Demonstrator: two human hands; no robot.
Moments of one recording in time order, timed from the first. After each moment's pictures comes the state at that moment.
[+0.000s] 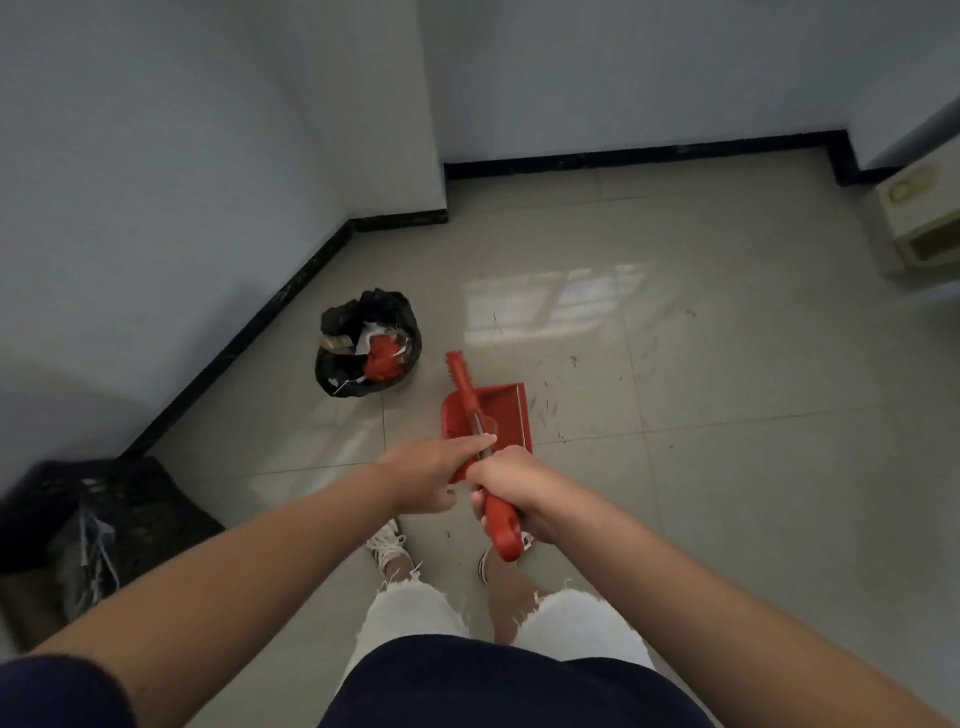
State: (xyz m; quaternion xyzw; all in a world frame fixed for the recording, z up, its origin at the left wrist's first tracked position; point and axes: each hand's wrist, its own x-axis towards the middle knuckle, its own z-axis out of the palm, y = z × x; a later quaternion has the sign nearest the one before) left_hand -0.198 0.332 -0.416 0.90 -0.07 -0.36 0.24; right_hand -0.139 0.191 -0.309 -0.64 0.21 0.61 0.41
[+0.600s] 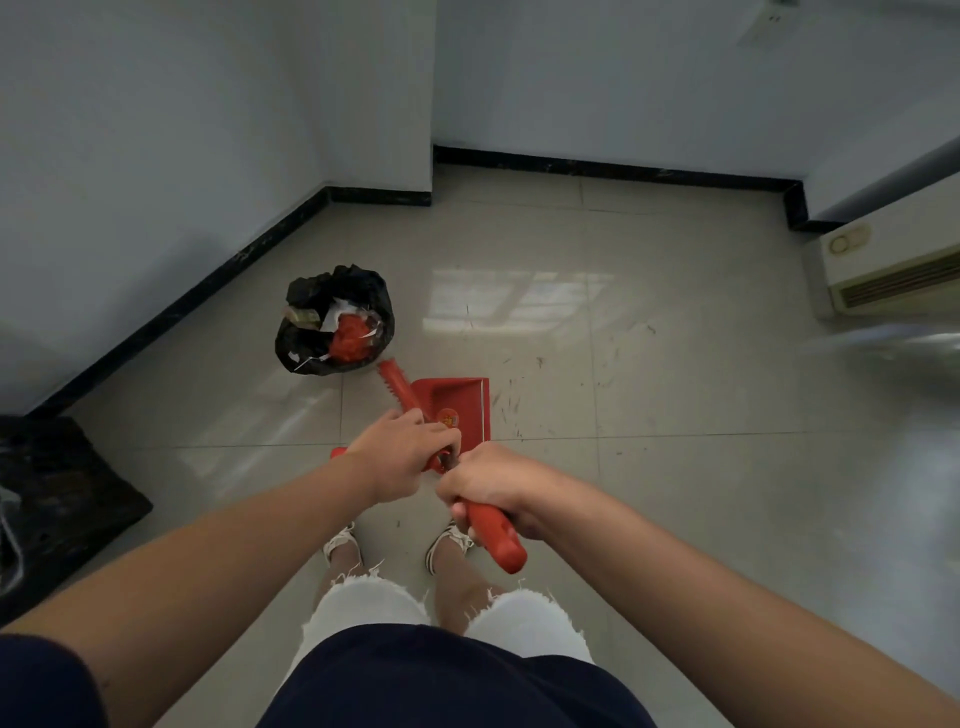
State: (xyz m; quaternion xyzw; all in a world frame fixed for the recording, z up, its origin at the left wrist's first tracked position) left_hand -0.204 0.344 -0.425 0.94 -0.08 -0.26 0.21; right_hand -0.137 0.220 -0.275 -0.68 0.13 0.66 0.29
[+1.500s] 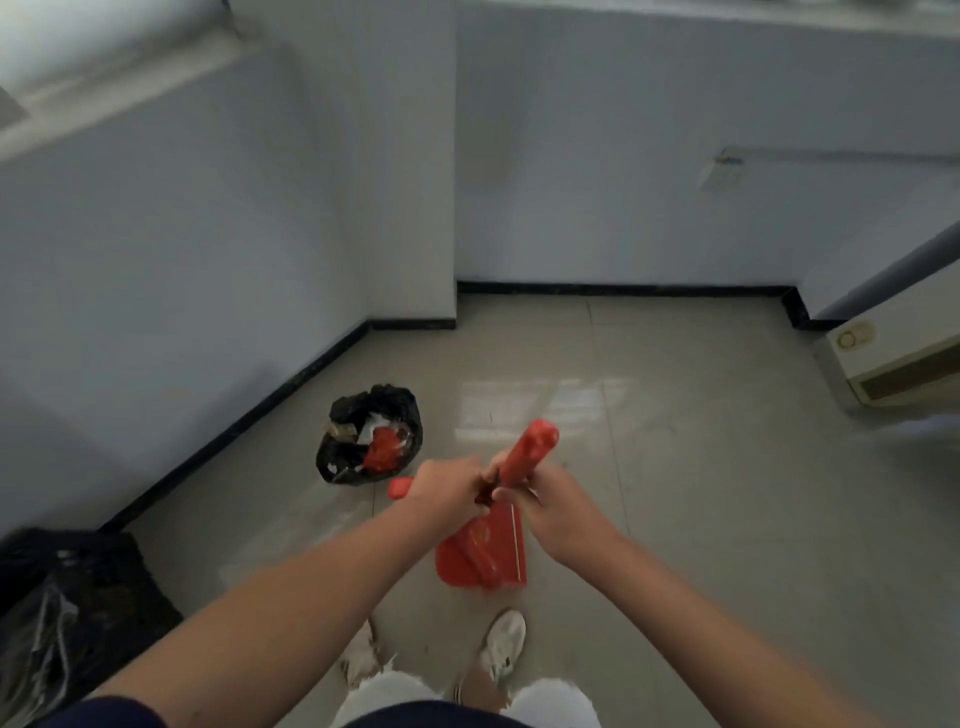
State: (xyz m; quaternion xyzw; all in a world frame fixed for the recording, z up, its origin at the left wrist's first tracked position) left_hand -0.124 0.328 -0.336 0.95 0.06 -0.27 0.15; right_hand -0.083 0.182 -0.267 -0.81 -0.25 0.34 0.41
